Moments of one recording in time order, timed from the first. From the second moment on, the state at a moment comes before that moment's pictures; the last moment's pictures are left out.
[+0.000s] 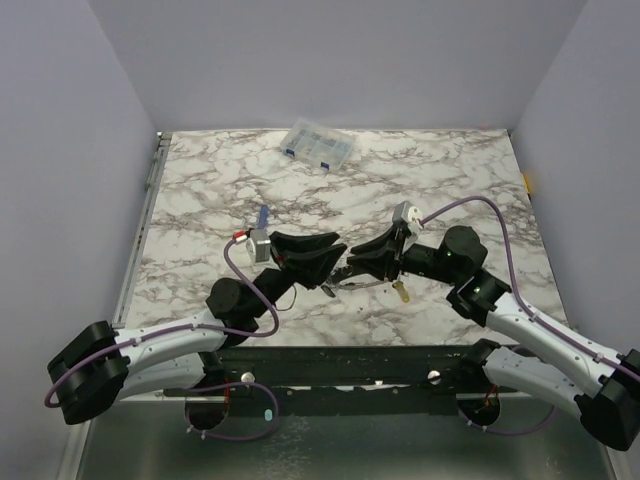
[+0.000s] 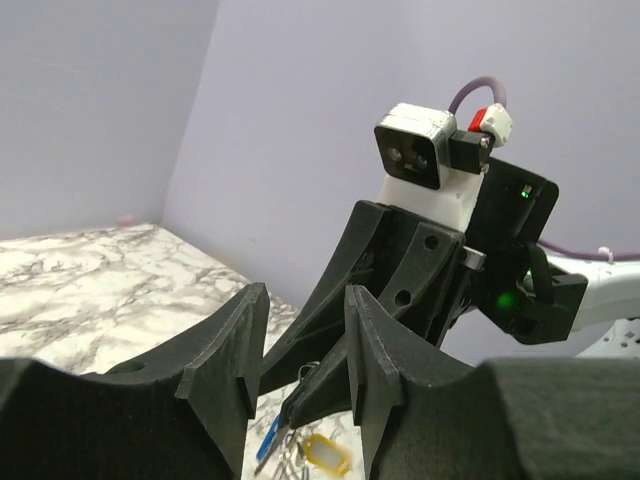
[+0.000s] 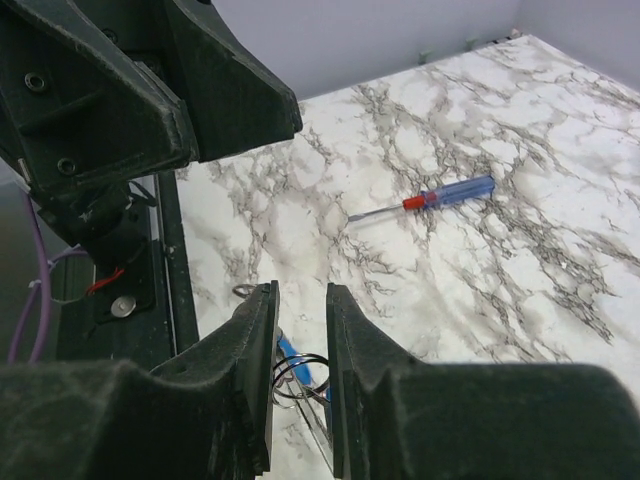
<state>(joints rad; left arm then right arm) -0.98 1.04 0.35 1.24 -0.03 -0.42 0.70 0.91 0.61 0.30 -0.54 0.08</state>
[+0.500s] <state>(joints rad) -0.98 0.64 0.44 0.52 0.06 -0.03 0.70 0.88 0.59 0.30 -0.54 0.09</state>
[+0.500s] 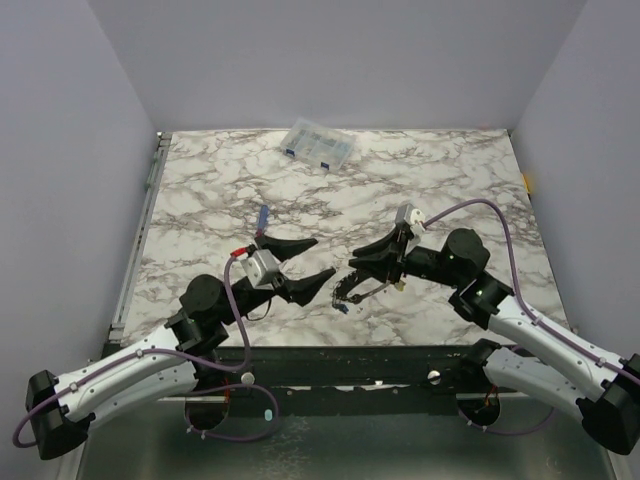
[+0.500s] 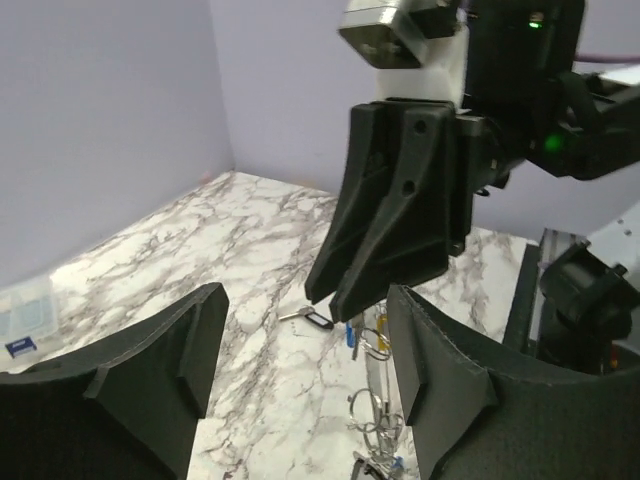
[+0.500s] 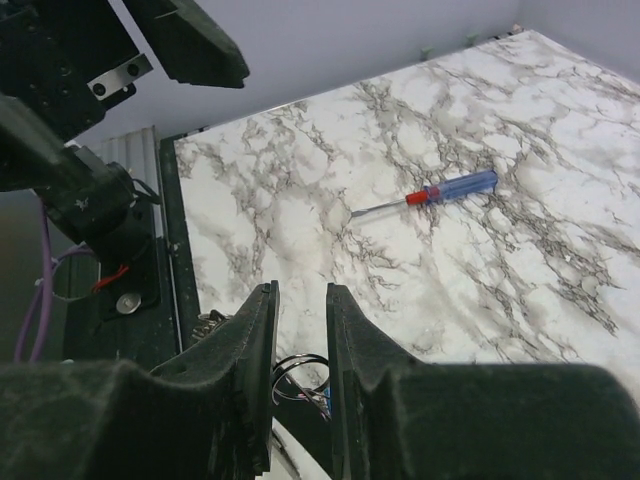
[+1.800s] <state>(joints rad) -0.98 0.86 0.55 0.41 0.26 0.20 0.70 0.84 0.62 0.23 -0.54 0.09</state>
